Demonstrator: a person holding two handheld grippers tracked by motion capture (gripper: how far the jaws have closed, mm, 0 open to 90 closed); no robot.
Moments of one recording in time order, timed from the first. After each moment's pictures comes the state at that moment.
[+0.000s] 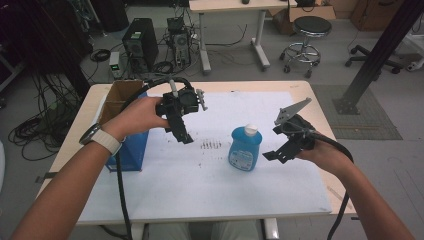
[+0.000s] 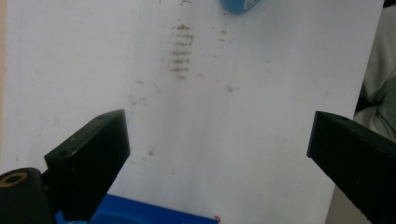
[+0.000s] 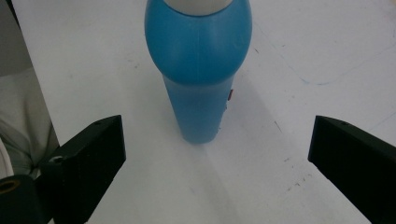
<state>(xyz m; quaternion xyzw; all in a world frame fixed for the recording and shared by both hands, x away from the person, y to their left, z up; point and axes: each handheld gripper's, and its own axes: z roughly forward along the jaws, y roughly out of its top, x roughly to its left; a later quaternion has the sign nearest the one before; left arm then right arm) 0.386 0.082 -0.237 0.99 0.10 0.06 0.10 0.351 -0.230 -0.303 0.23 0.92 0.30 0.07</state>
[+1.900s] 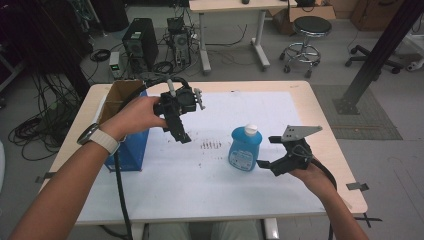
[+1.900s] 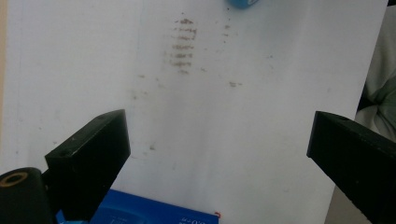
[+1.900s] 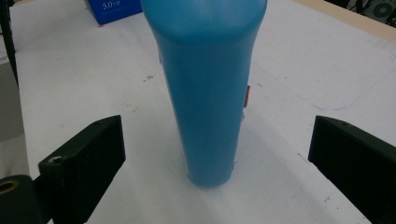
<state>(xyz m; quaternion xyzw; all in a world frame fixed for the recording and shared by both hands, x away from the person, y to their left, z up) 0.387 0.088 -0.237 0.99 0.11 0.06 0.10 0.333 -0.243 -0.367 0.25 0.85 0.46 0.11</state>
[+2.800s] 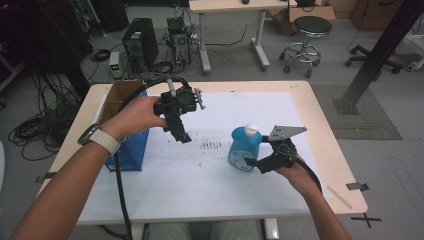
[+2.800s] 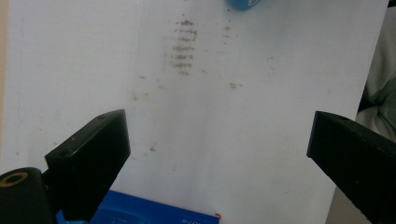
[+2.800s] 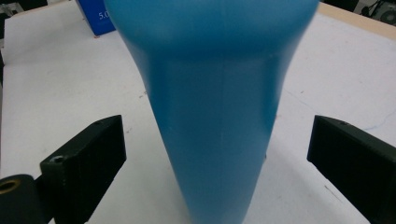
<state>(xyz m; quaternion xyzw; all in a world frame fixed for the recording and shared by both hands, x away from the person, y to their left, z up) 0.388 0.087 -0.237 0.99 0.10 0.06 0.10 0.348 -0.216 -0.390 0.25 0.83 0.48 0.10</state>
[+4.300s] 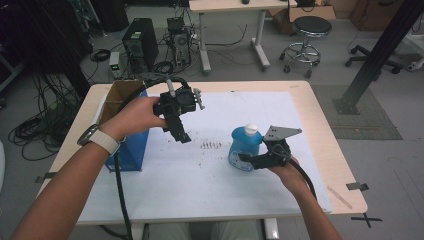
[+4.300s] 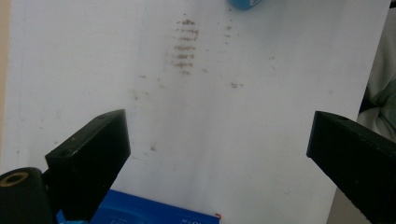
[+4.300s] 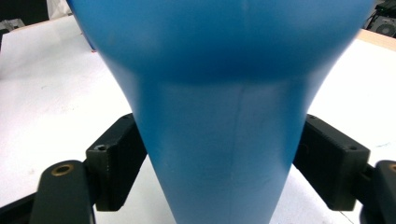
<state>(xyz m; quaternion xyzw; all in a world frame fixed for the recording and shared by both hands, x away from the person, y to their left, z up) 0.387 0.089 -0.238 0.99 0.11 0.06 0.10 0.352 -0.205 -0.400 0.25 0.82 0.51 0.11</state>
